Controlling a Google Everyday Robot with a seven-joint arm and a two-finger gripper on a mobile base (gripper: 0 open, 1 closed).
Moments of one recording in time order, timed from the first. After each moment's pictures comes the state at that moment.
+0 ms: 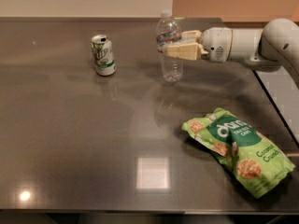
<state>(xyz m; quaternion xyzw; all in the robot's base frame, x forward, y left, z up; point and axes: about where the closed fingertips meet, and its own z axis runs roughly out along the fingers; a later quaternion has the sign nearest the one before) 0.650 -0.069 0.949 -0.44 0.59 0.42 0.53</state>
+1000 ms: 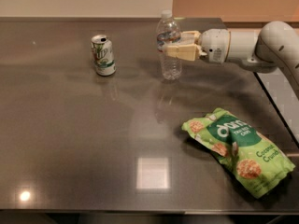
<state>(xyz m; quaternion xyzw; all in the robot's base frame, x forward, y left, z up) 0.657 -0.067 0.943 -0.45 0.57 0.42 0.54</state>
